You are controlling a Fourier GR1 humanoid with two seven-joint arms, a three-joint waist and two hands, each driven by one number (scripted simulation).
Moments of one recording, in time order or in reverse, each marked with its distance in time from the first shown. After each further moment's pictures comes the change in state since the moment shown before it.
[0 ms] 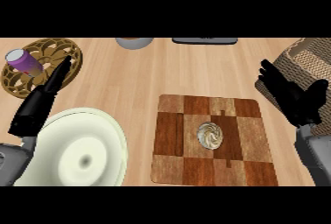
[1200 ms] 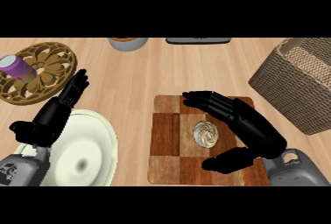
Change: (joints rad) left arm 0.075 -0.116 0.013 -0.045 0.128 -0.078 0.050; right arm -0.012 0.071 0.313 -0.428 0.527 0.097 -0.232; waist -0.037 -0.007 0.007
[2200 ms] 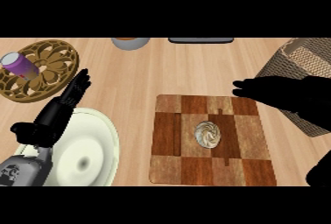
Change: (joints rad) left arm 0.007 -0.047 0.036 -0.024 -0.047 -0.039 0.021; right arm -0.208 -0.366 -0.242 -0.195 -0.290 0.705 0.485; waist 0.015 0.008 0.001
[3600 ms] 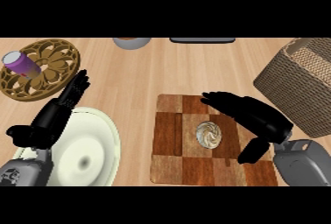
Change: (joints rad) left arm 0.028 -0.105 0.117 -0.030 -0.106 -0.120 0.020; right arm 0.217 0.355 0.109 0.335 0.666 -0.318 -0.515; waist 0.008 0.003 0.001
